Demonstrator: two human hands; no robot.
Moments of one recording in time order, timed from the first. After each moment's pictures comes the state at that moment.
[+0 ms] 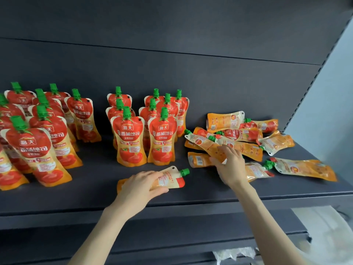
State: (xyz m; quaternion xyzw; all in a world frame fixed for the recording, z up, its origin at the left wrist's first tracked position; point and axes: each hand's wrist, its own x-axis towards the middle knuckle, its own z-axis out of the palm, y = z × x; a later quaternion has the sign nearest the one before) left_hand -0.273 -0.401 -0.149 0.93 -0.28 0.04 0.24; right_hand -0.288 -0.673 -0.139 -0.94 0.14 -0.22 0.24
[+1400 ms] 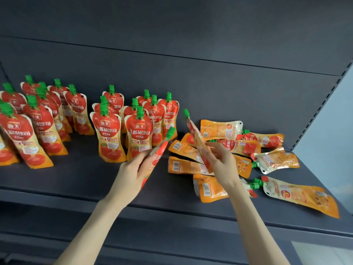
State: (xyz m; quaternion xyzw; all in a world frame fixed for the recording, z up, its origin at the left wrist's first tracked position) left_hand -0.297 -0.495 -0.122 0.83 -0.21 0.25 0.45; right_hand -0.286 -0.732 -0.102 -0.83 0.00 -0.16 0.54
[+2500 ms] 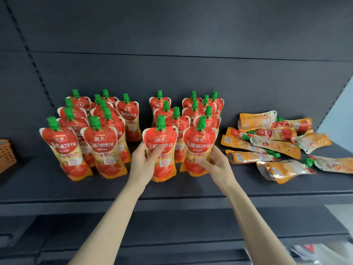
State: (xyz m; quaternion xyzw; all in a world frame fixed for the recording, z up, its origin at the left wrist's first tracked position) left_hand -0.259 -0.307 -0.109 0.68 -0.12 0.09 0.71; right_hand -0.291 -0.504 -0.129 -0.71 -0.03 -0.13 0.69
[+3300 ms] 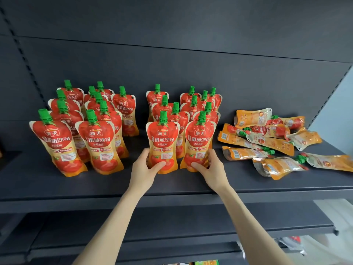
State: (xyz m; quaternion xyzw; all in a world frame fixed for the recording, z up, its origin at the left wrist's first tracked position) left_hand -0.242 -0.301 -0.162 0.80 -0.12 0.05 0.59; right_hand -0.280 -0.506 -0.162 -0.82 0.05 -0.16 0.55
